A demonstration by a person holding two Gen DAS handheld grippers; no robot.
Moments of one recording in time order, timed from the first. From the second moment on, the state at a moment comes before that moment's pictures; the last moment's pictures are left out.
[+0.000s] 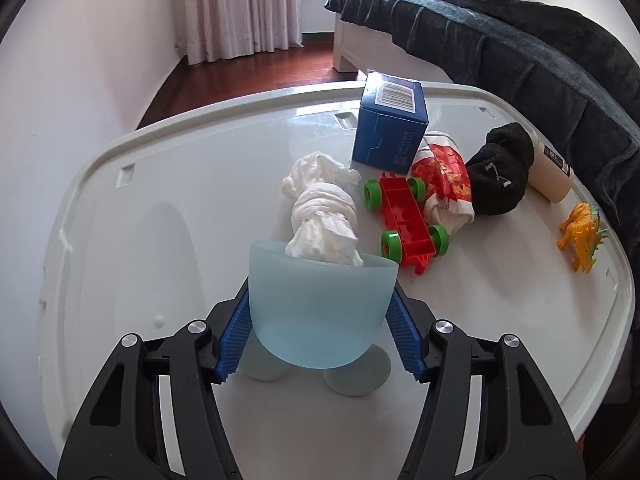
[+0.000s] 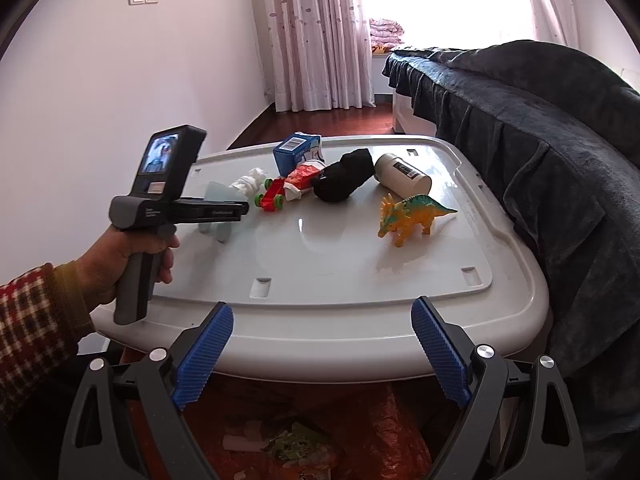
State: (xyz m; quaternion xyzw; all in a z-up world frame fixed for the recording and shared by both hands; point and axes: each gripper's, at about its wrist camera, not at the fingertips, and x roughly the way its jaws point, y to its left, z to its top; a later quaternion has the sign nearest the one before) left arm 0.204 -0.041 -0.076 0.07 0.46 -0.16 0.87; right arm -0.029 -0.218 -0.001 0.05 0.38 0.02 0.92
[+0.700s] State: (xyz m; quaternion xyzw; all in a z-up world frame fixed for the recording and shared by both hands) left arm 0.106 -0.025 -0.039 0.02 0.42 -0.17 0.89; right arm -0.026 -0.225 -0.004 0.05 0.38 0.00 0.92
